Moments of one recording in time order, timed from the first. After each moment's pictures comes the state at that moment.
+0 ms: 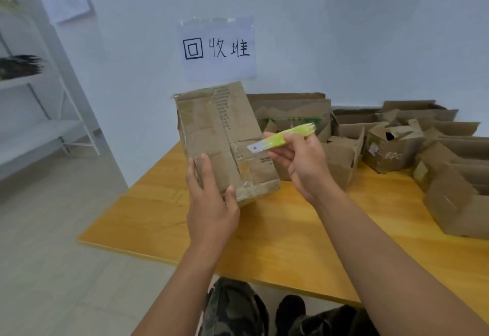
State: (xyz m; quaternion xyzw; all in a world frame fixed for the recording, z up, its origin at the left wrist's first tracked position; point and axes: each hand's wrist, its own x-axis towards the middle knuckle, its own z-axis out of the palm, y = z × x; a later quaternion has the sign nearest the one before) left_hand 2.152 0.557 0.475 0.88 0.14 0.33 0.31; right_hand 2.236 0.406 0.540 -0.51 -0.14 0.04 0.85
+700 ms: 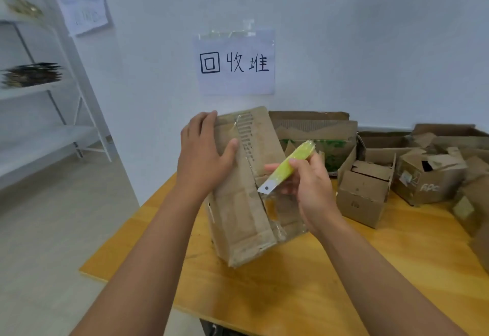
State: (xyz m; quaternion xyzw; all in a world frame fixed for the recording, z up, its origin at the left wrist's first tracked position) left_hand 2.248 0.639 0.578 0.90 0.06 0.37 0.24; right_hand 2.258 0.445 0.549 -0.58 -0.17 0.02 0.79
